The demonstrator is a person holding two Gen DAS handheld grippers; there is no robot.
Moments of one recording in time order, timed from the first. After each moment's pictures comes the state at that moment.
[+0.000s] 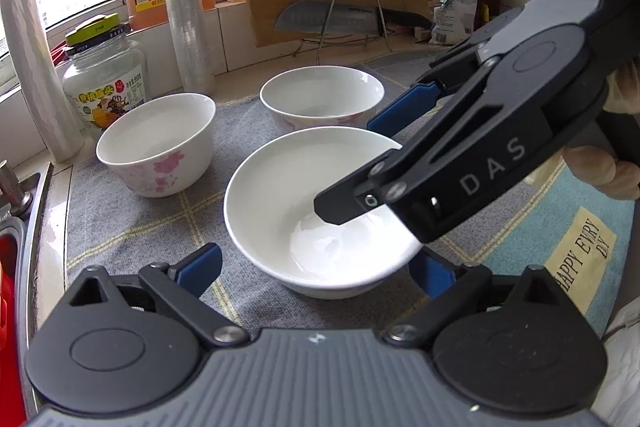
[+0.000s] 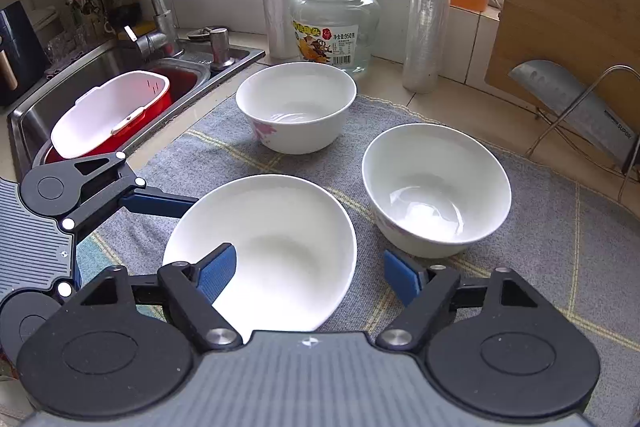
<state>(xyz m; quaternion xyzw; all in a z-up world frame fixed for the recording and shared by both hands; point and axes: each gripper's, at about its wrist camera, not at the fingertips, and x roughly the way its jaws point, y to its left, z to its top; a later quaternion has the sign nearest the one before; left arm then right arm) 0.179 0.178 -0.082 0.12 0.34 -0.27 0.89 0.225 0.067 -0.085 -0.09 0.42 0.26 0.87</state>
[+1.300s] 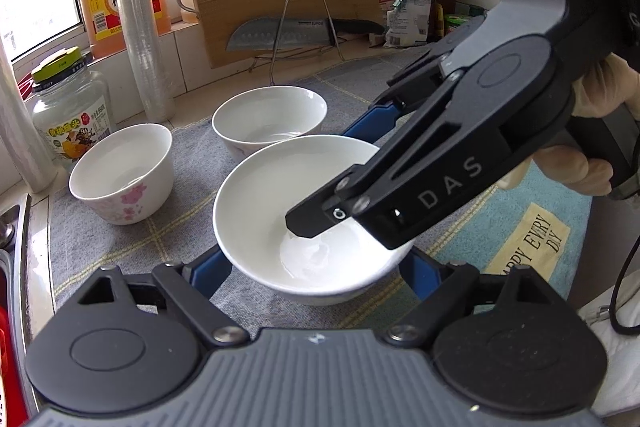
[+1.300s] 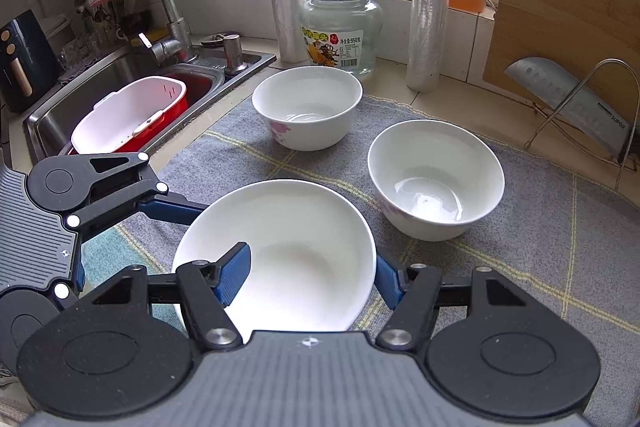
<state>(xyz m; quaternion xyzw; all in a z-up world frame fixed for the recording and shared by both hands) 0.163 0.161 -0.058 0.14 0.33 -0.32 0.88 0.203 0.049 -0.070 -0.07 0.42 0.27 0.87</state>
